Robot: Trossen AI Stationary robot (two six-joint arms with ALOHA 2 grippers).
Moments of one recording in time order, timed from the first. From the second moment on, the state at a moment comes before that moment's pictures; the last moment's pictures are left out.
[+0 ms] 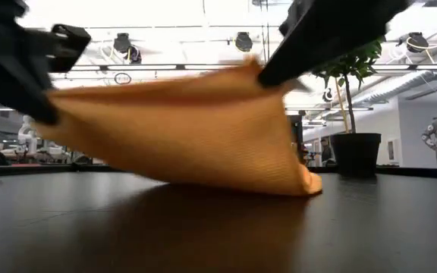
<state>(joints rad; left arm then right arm) -0.72 1.55 0.79 -0.24 -0.53 -0.17 0.58 1.81 1.13 -0.17 0.47 0.30</state>
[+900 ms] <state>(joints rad) -0.50 1.64 0.79 -0.03 -0.45 0.24 0.67 1.81 0.95 -0.19 0.56 0.72</state>
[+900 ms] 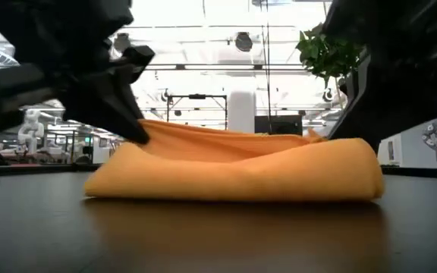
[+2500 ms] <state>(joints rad) -0.63 1.22 0.87 -0.14 -0.72 0.43 0.71 1.48 0.94 0.13 0.82 0.21</state>
